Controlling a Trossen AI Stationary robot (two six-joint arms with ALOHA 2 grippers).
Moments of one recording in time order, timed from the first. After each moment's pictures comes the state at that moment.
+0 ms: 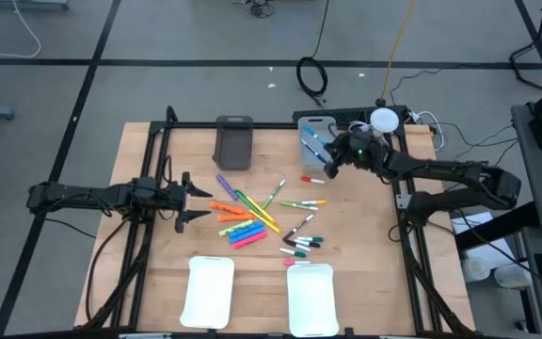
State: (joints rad) left arm 0.02 0.25 0.02 0.08 0.05 0.00; right arm -0.53 1.18 0.55 0.13 0.15 0.02
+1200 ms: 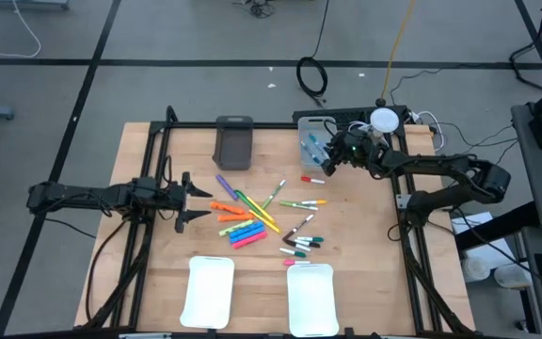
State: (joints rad) left arm 0.02 0.25 0.02 0.08 0.05 0.00; right arm -0.58 1.30 0.54 0.19 0.16 0.04
